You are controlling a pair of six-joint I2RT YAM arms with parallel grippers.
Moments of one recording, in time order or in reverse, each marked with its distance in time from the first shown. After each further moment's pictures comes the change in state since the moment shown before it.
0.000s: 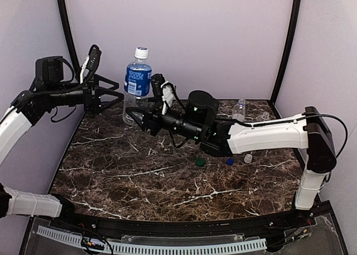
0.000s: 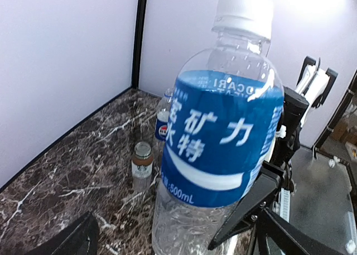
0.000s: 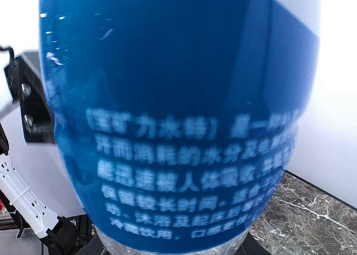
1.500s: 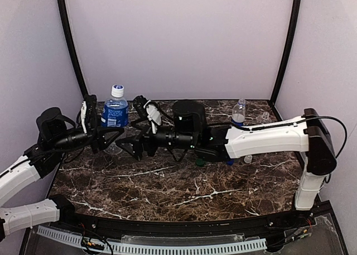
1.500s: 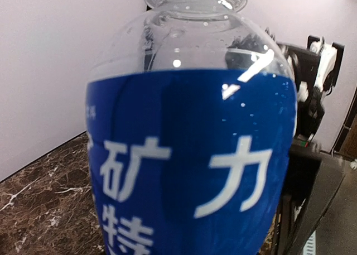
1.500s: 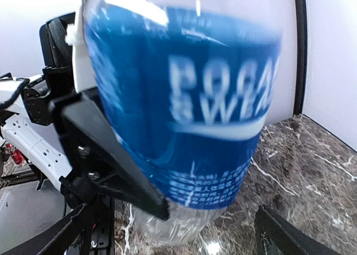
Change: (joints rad) left arm -0.100 -0.377 -0.762 0.671 -0.163 -0.169; right arm 0.063 0.055 0.055 -0.207 -0.090 0.000
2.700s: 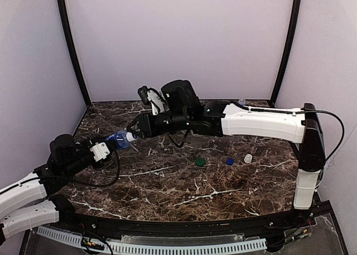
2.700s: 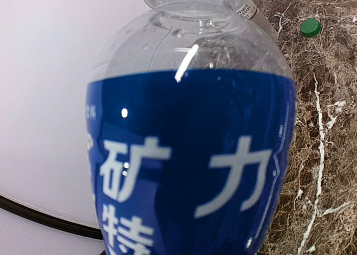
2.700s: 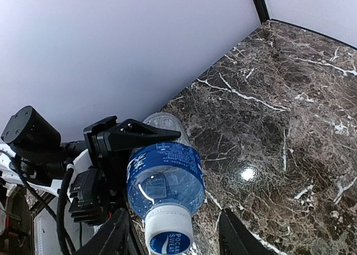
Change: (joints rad) left arm -0.066 -0.114 -0.316 -0.010 -0.621 0.975; right arm -0.082 0.033 0.283 -0.595 0.008 0.313
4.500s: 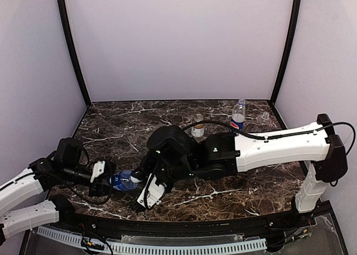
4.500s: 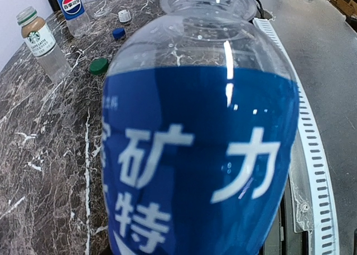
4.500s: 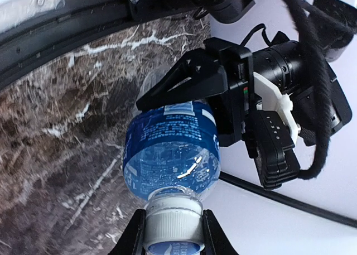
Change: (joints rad) left arm -0.001 0.000 0.107 -0.608 0.740 -0.227; right arm 0.305 -0.134 -0.182 -0.203 0.245 -1.925
